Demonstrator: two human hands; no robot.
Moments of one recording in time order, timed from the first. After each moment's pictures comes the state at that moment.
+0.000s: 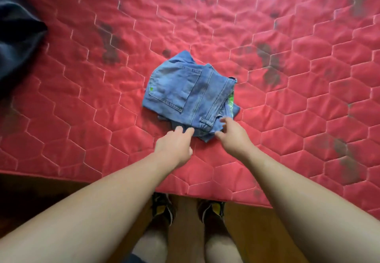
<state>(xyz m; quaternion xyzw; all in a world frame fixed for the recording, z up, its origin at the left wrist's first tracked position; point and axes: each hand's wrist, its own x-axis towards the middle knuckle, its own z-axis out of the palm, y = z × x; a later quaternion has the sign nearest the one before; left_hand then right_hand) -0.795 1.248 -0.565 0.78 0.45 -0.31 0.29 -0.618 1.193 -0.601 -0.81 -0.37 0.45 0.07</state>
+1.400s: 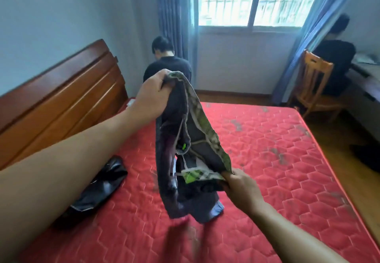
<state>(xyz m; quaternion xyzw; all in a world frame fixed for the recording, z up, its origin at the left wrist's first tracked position) -0.868 1.399 0.078 0.81 0.34 0.42 0.24 -0.653 1.200 -0.140 -0.73 -0.66 0.05 0.17</state>
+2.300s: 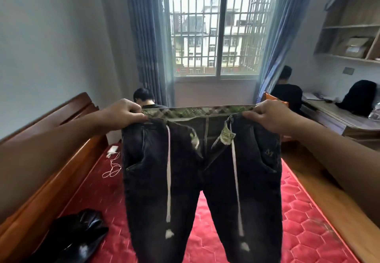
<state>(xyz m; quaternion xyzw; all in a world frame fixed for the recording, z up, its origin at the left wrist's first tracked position) -0.907 1.436 0.190 0.88 0.36 0.19 0.25 -0.545 1.220 0.191 -0.78 -0.59 -0.01 0.19</state>
